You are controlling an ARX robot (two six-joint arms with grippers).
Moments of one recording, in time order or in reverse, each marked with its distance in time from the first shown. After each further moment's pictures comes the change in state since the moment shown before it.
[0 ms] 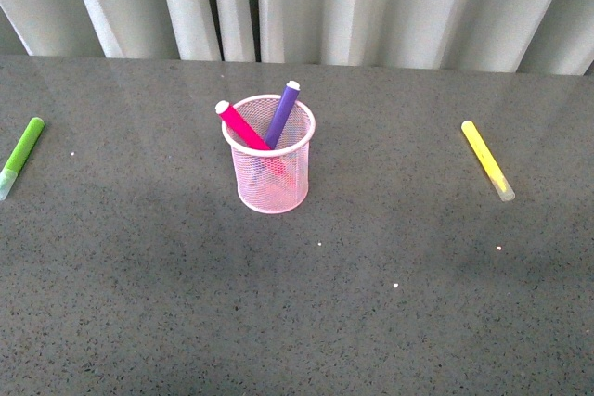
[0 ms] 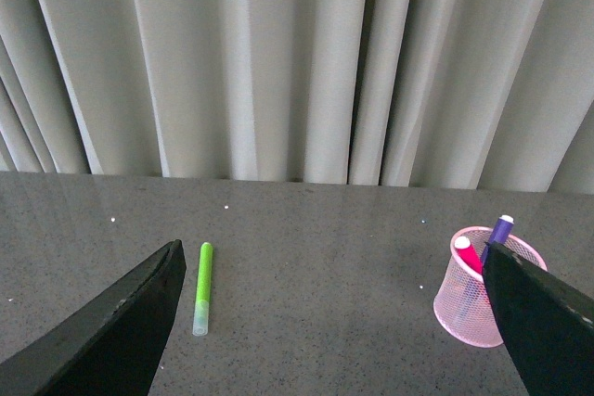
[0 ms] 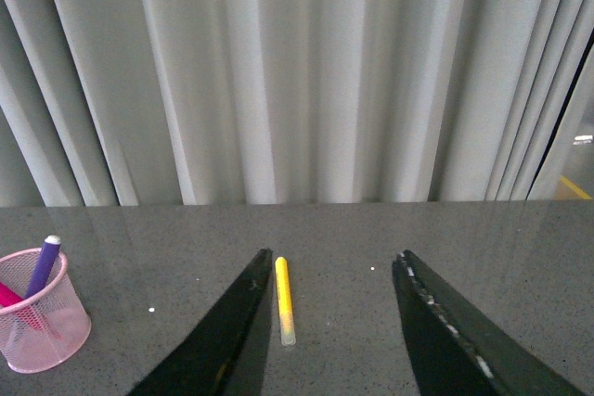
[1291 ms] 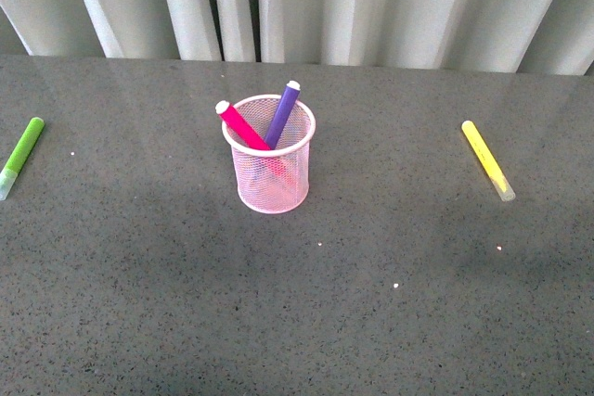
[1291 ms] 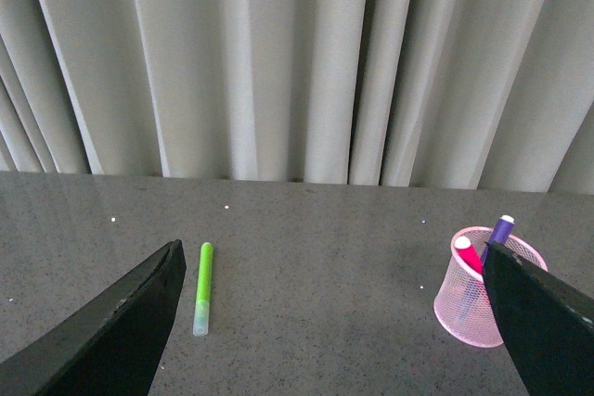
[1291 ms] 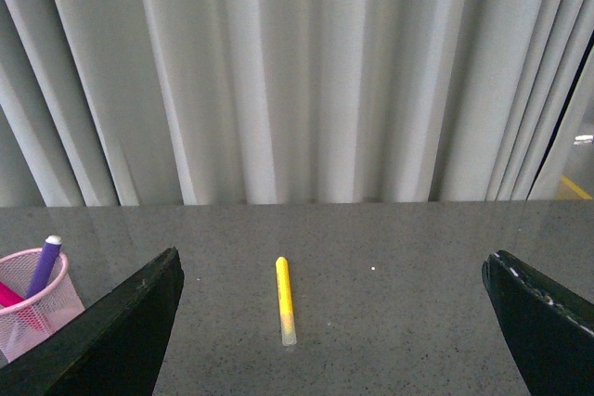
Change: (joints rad) left arm 0.000 0.000 0.000 0.000 0.000 0.000; right arm 0.000 0.000 0.000 0.000 0.000 0.002
